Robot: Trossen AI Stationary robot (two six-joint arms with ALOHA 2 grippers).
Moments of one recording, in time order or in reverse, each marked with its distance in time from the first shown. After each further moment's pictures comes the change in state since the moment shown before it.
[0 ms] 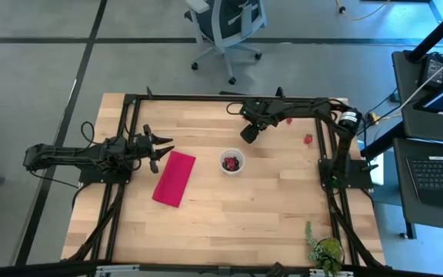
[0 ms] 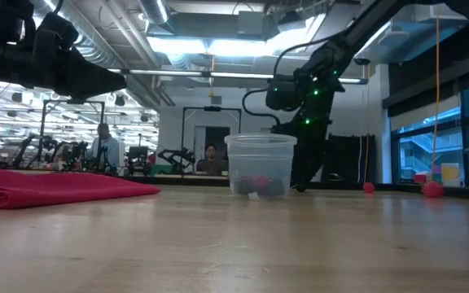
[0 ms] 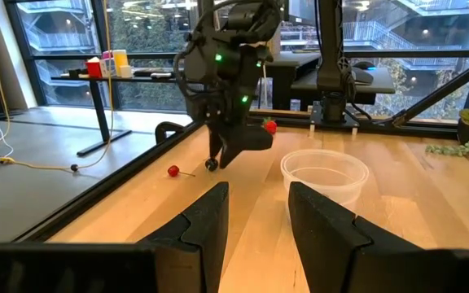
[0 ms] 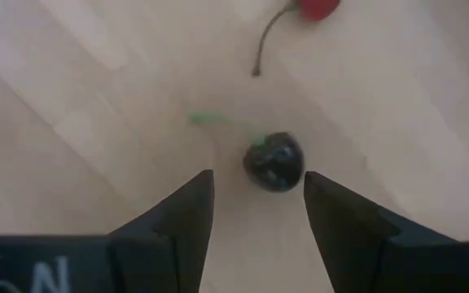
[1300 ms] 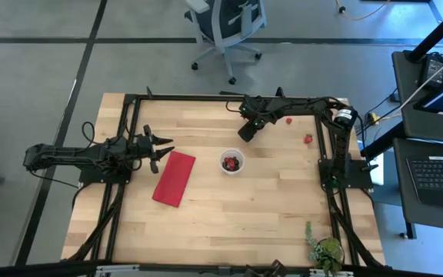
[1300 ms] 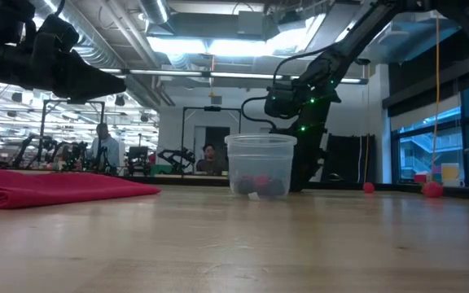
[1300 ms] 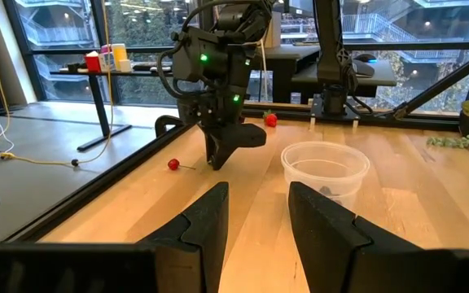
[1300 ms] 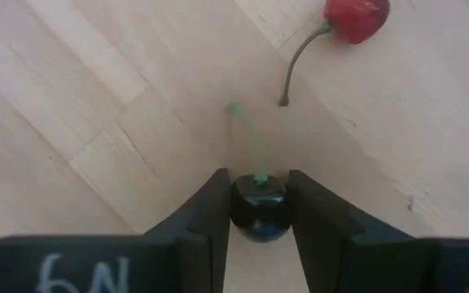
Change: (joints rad) left arm 0.000 0.000 0.000 -0.022 0.000 0.000; right arm -0.049 0.071 0.004 0.052 -0.113 -0.019
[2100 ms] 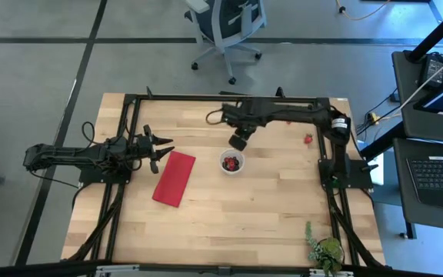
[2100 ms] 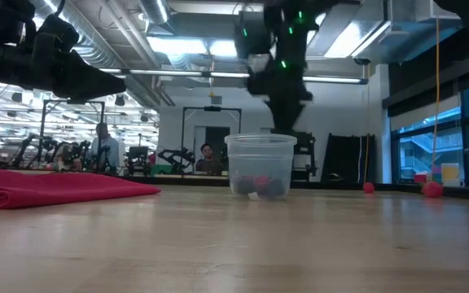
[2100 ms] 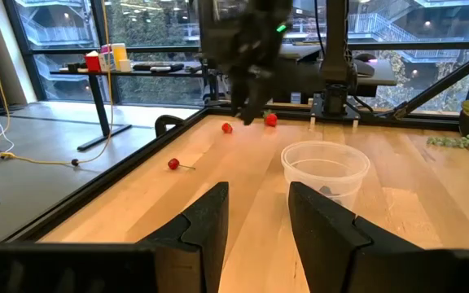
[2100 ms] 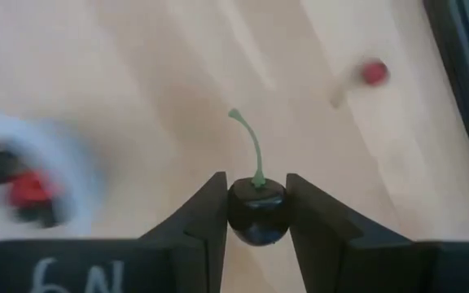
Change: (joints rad) left arm 0.000 0.000 0.000 -0.001 0.000 0.000; right arm 0.264 0.007 0.503 -0.600 0.138 0.052
